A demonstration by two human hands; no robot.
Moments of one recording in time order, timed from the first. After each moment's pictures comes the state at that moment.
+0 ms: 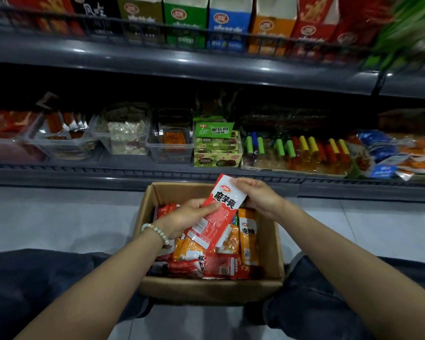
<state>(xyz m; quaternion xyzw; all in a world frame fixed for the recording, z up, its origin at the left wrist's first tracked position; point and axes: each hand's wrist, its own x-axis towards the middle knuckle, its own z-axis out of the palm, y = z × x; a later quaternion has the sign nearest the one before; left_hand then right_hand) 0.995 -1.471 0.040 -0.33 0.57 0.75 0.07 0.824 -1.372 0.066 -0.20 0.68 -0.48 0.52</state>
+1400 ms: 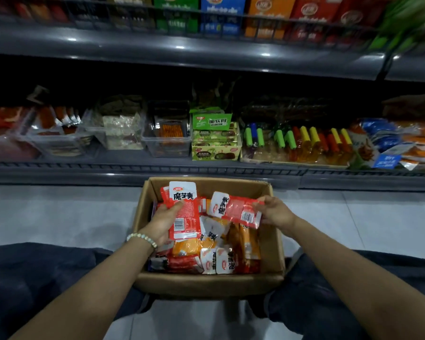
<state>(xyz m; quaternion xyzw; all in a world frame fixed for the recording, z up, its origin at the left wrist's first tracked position) 1.025 -1.480 0.012 -0.52 0.44 0.73 -0.06 0.805 -1.315 0.017 -0.14 0.76 -0.43 0.46</state>
